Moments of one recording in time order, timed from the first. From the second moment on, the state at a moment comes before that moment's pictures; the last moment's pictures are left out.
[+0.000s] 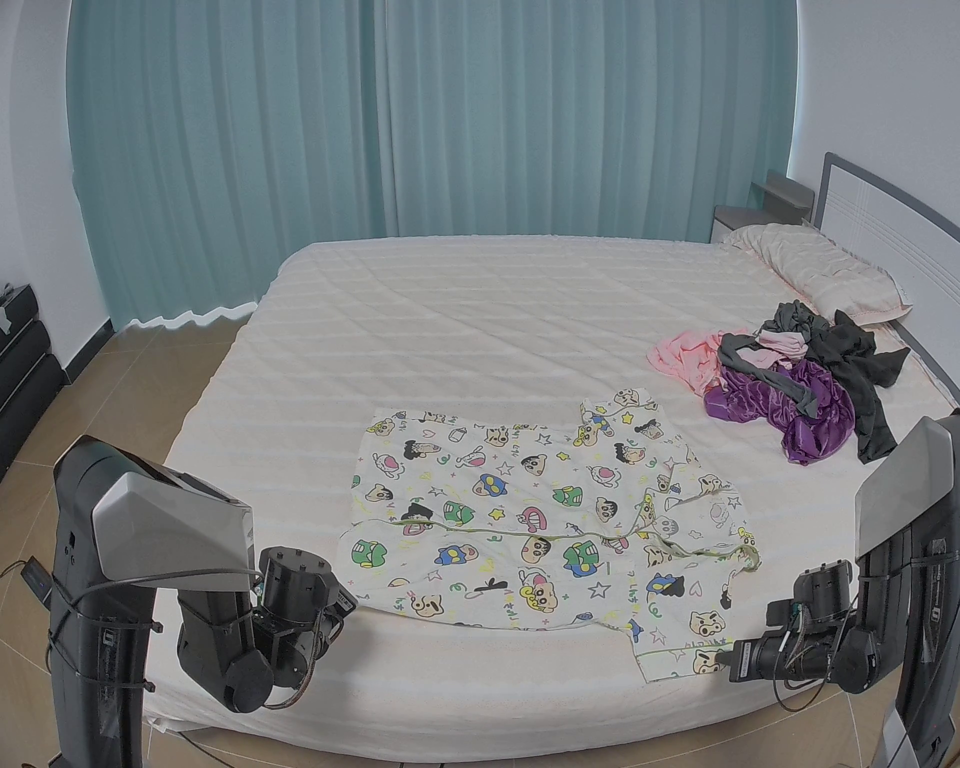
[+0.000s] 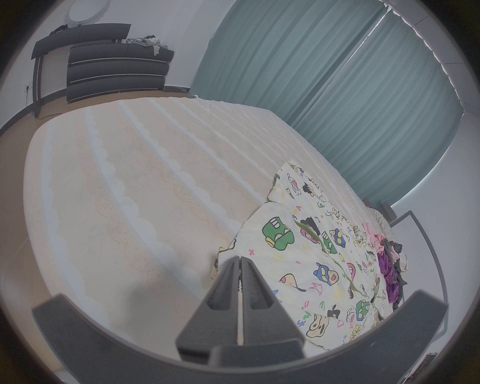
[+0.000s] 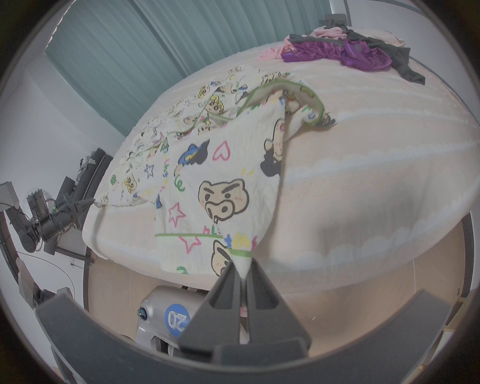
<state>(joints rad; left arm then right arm) -0.42 2.40 -0.44 -1.30 0.40 -1.00 0.10 2.41 -0.07 -1.41 0.23 0.23</state>
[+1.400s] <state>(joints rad) -0.50 2.37 -0.14 -1.46 0.27 -0.71 0.06 1.75 -0.02 -0.72 0.22 0.16</state>
